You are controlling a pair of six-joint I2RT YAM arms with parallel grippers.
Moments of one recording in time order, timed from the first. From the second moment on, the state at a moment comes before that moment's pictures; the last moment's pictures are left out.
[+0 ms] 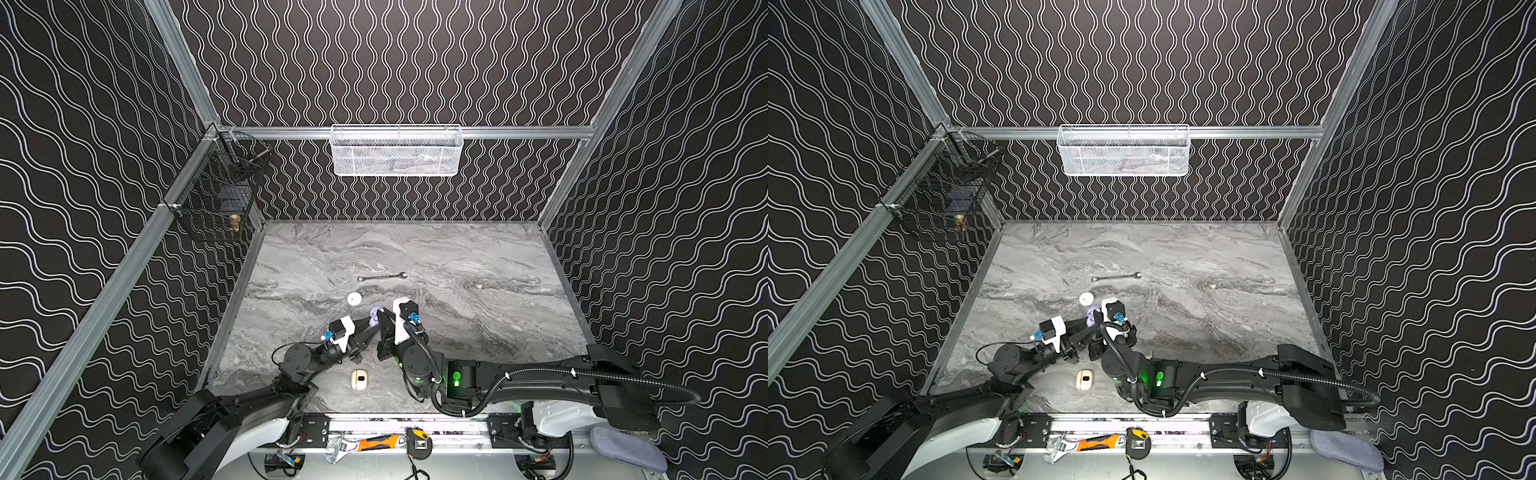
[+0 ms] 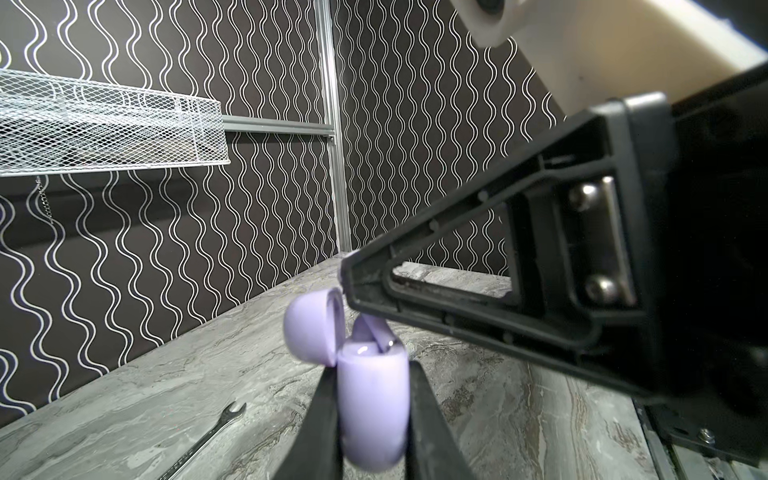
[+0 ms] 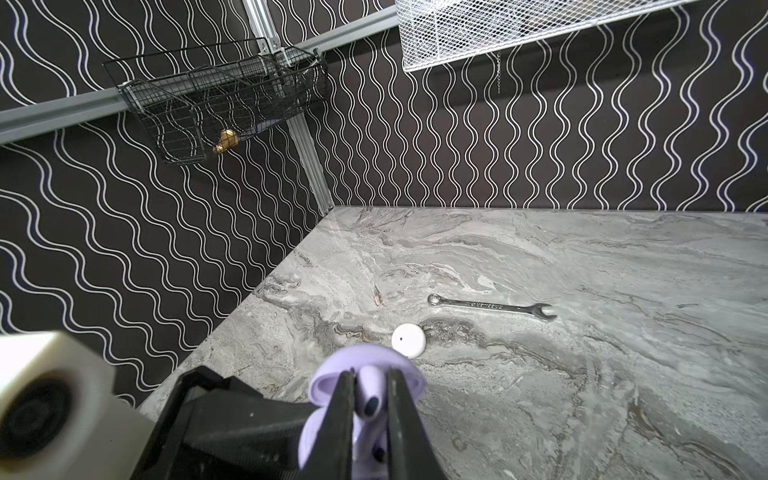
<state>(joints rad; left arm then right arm) -0.62 1.04 0.02 1.30 0.39 -0.04 1.42 1.43 0.85 0.43 0.89 0.37</state>
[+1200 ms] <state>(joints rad) -0.63 0.96 0.02 1.25 0.36 -0.05 1.44 1.46 0.84 0.56 0.93 0.32</state>
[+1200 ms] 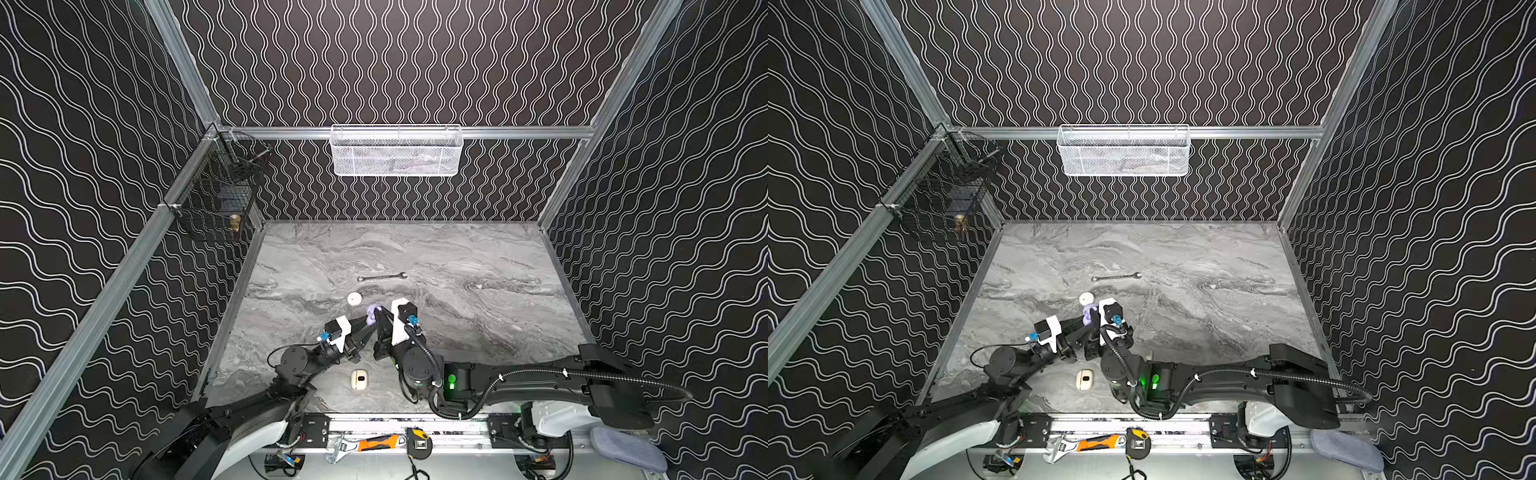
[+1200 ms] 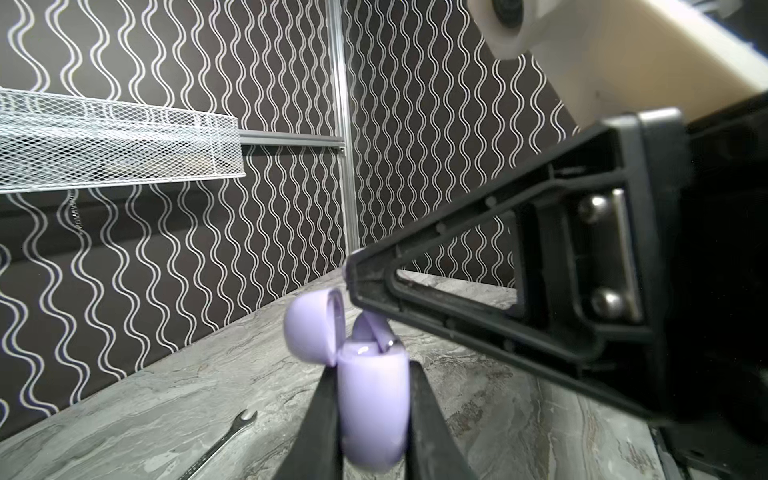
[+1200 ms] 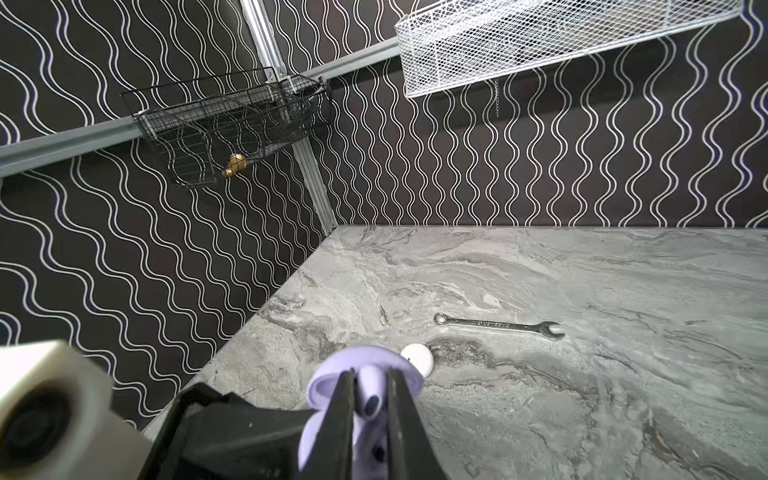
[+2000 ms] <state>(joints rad) -0.62 1.00 0.02 1.32 0.34 -0.05 1.47 1.47 0.79 0.67 0.88 0.24</state>
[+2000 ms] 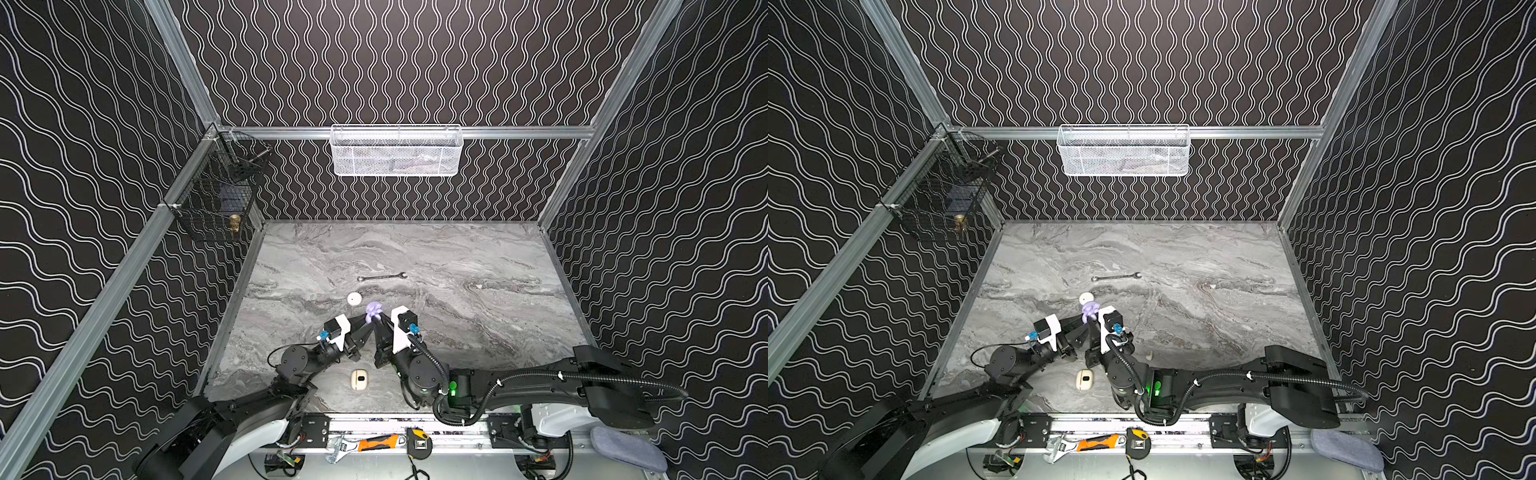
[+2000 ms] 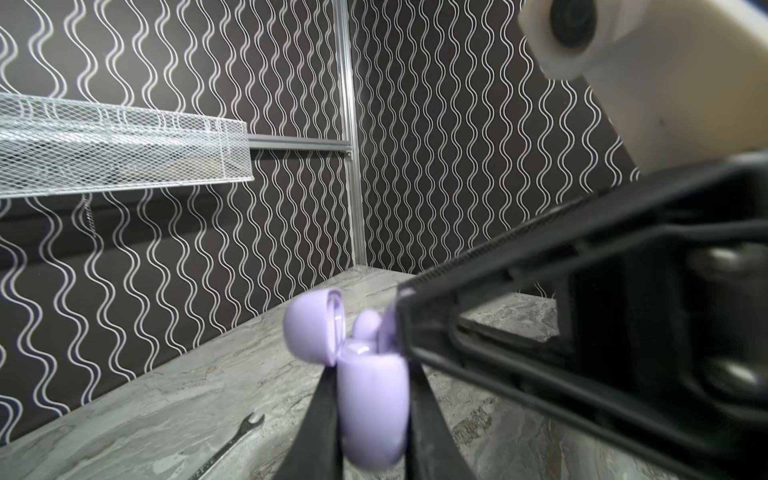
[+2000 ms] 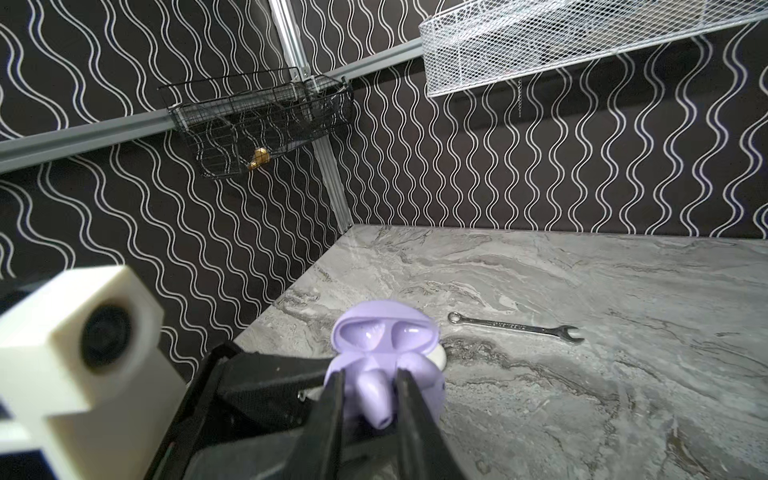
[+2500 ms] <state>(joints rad) -0.62 1.00 0.02 1.36 0.34 -0.05 1.52 1.20 0.73 0.55 0.86 0.22</state>
